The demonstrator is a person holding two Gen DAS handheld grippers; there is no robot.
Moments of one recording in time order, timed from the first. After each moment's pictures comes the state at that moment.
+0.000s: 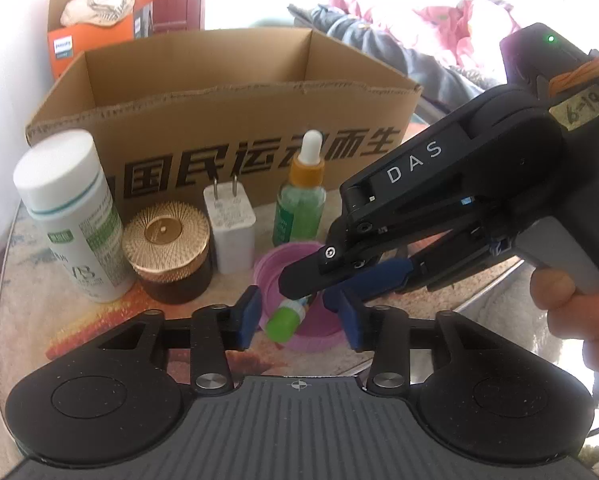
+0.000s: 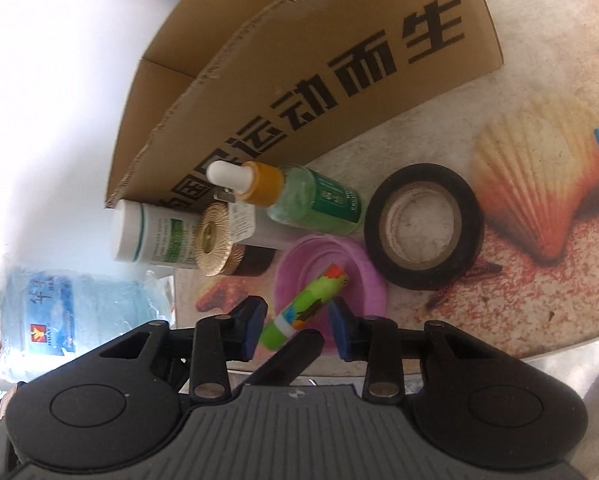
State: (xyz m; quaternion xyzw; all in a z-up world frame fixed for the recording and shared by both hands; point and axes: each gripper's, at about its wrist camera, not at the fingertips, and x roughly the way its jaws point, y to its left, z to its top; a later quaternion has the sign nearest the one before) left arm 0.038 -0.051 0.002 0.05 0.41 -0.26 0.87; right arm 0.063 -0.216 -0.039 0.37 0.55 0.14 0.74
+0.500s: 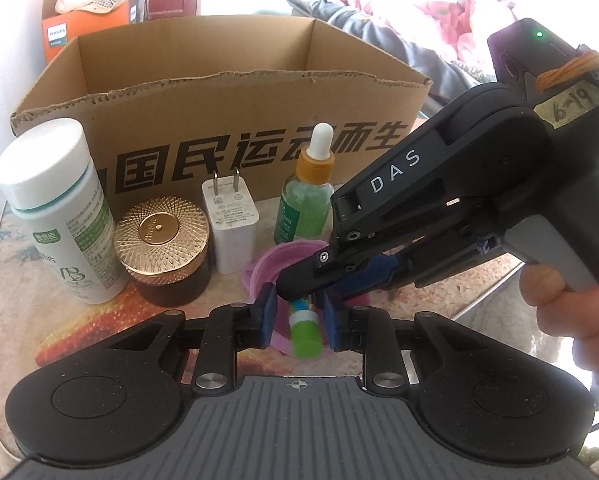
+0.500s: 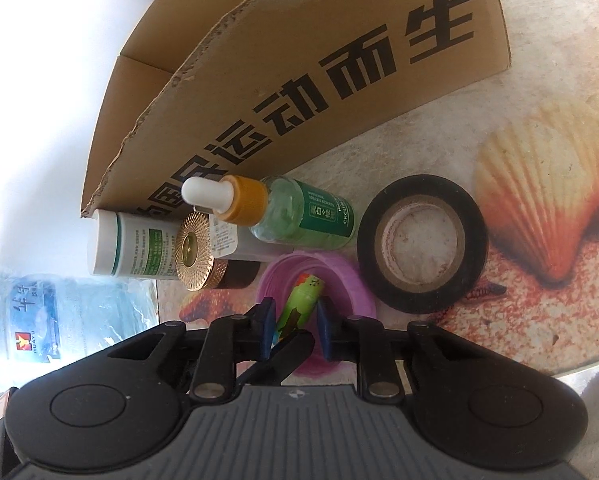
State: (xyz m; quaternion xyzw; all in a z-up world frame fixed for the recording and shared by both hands) left arm 0.048 -0.047 -0.004 0.04 0.43 -0.26 0.86; right arm 0.077 -0.216 -0.046 0.37 0.56 0.12 0.73
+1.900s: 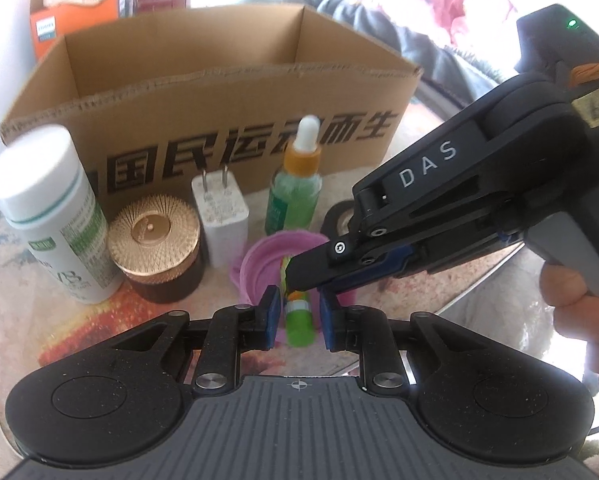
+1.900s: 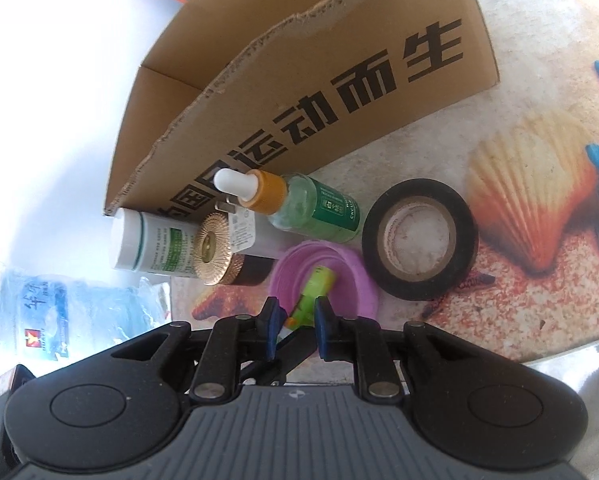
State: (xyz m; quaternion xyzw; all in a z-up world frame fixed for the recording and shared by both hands) left arm 0.055 -0.047 -0.002 0.05 0.46 -0.27 0.85; right arm 0.064 -0.216 -0.030 0.35 0.55 0.12 0.75
